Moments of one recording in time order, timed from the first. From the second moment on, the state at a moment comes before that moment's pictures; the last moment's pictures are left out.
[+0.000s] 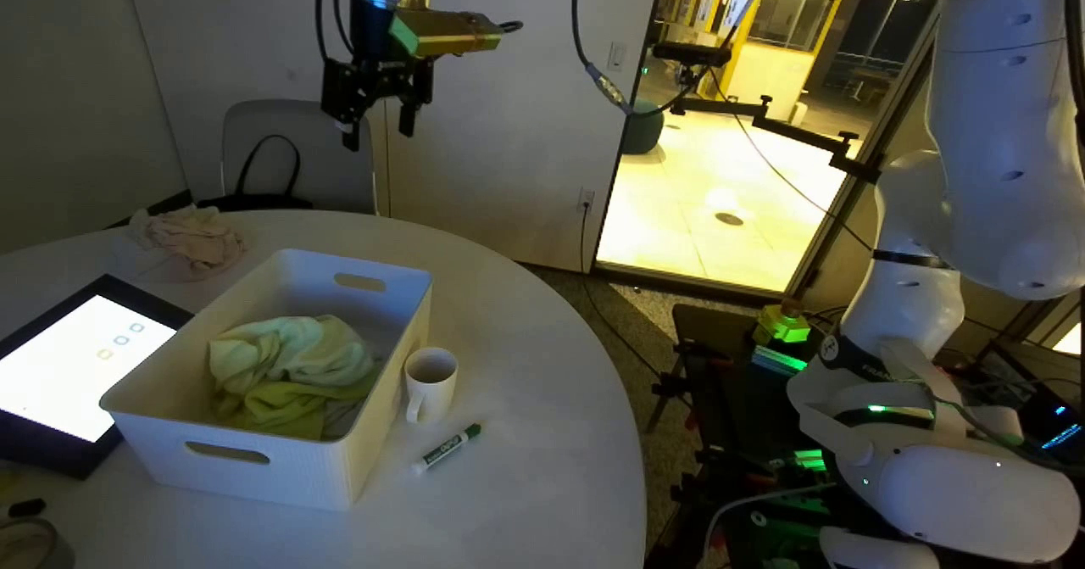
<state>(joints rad) 0.08 0.41 -0.06 -1.50 -0.11 2.07 0.44</state>
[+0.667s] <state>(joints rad) 0.05 0.21 -0.06 -2.06 -0.12 2.25 0.36</state>
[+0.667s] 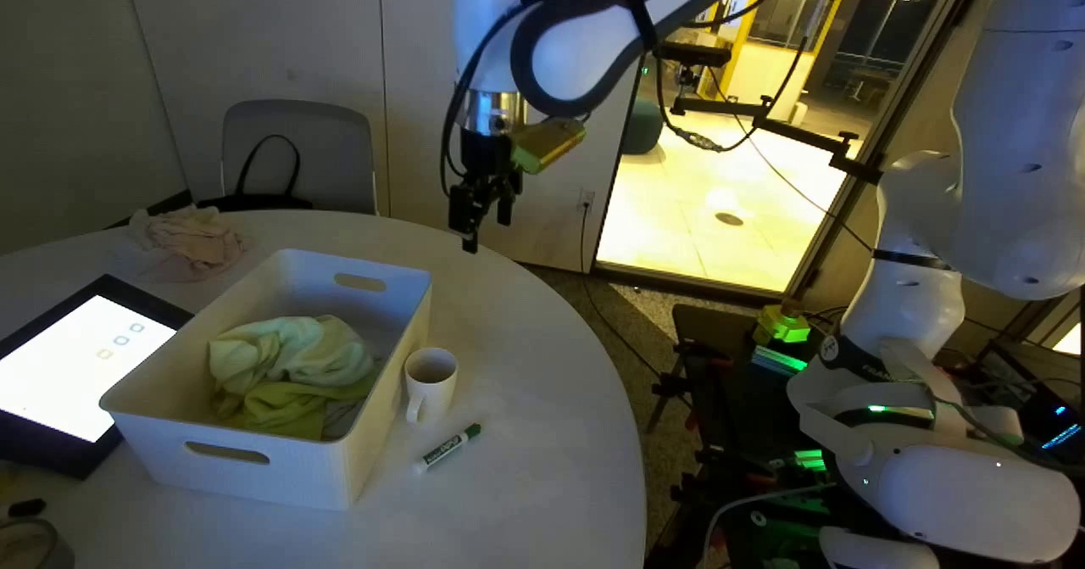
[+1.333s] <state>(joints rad) 0.05 0.21 -0.05 -2.42 -0.12 2.59 0.28</state>
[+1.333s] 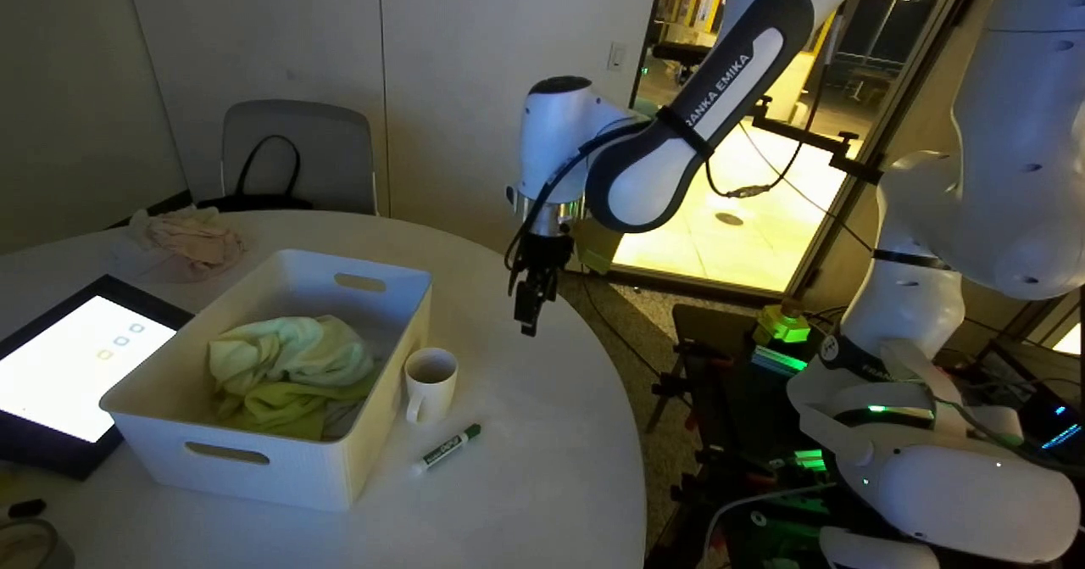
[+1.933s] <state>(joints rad) 0.08 0.34 0.04 -2.45 -0.11 2.76 0.20</state>
